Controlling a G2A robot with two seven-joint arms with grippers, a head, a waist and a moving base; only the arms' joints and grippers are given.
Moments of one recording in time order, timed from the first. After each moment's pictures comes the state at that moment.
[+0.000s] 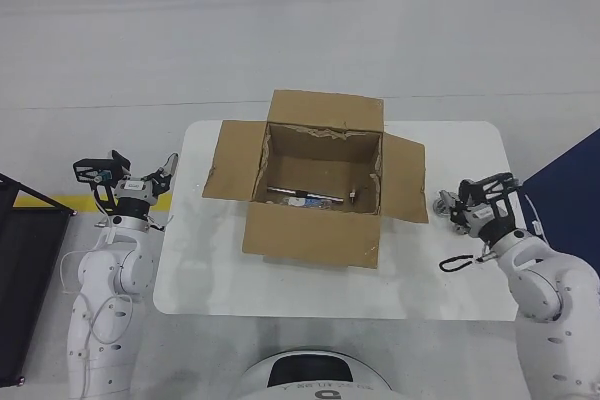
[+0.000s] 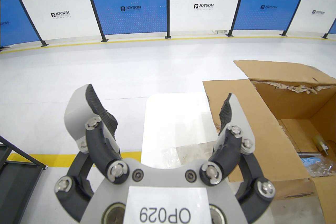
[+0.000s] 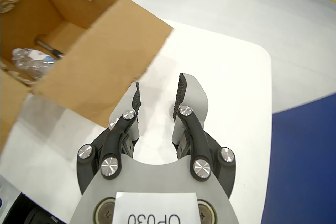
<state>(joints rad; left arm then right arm) 1.57 -1.33 -1.71 -1.70 1.29 -0.16 0.06 -1.73 -1.21 1.85 -1.96 -1.11 -0.52 0.51</state>
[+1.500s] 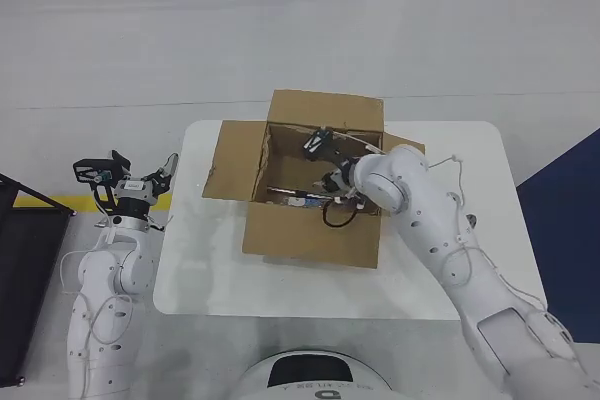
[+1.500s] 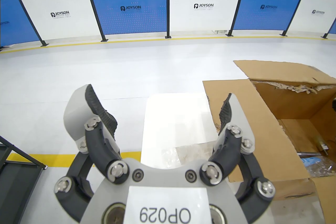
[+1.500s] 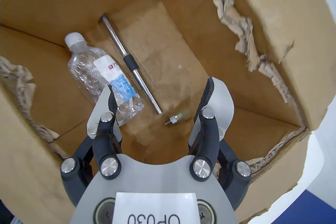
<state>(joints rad) 1.57 -1.33 -1.71 -1.70 1.29 -0.16 0.06 -0.87 -1.32 0.96 -1.38 -1.14 -0.28 1.06</state>
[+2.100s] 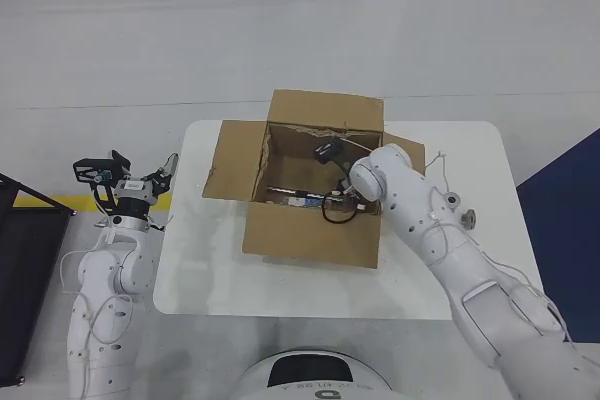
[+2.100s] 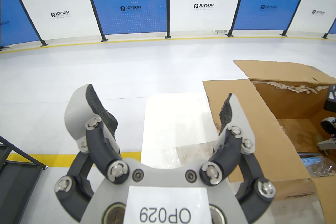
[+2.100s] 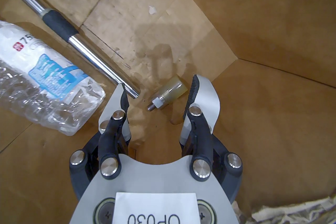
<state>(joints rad) 1.57 -1.33 -1.71 -1.70 1.29 -0.16 0.06 -0.74 -1.39 0.82 -1.02 -1.17 -0.09 1.11</state>
